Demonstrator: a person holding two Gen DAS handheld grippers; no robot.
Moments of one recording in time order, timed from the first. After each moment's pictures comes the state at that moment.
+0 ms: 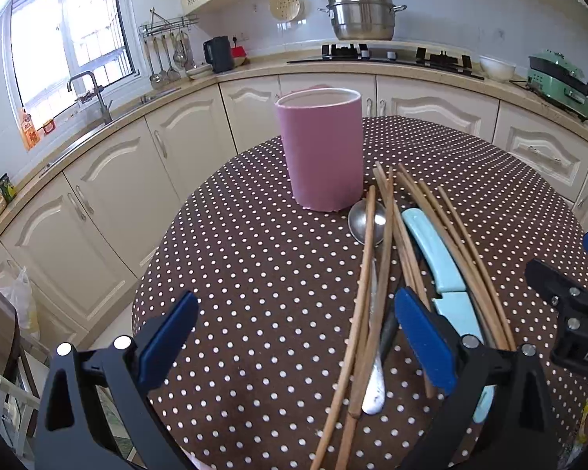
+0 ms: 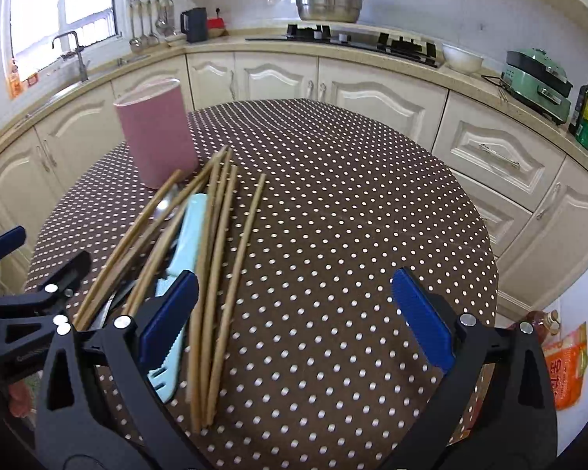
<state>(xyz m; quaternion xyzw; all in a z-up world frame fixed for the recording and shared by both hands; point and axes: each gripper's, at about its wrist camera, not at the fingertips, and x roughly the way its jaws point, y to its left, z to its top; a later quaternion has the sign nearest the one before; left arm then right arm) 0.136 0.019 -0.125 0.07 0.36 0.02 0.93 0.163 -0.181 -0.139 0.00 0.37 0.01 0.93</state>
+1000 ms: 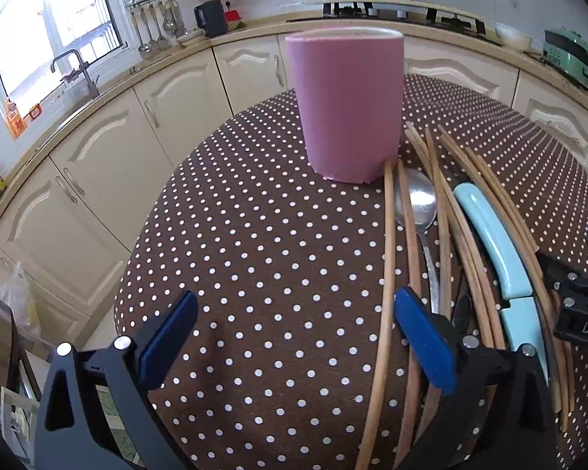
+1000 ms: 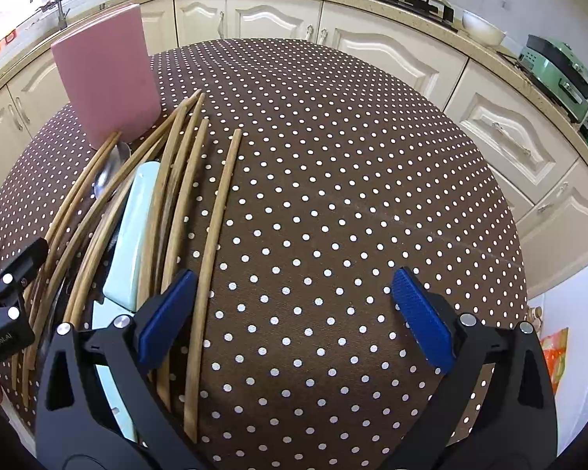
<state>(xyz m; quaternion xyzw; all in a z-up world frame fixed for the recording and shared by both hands) 0.196 0.039 -0.157 0.09 0.44 0.03 0.89 0.225 -0.172 -0.179 -0.03 0.46 -0.01 0.89</state>
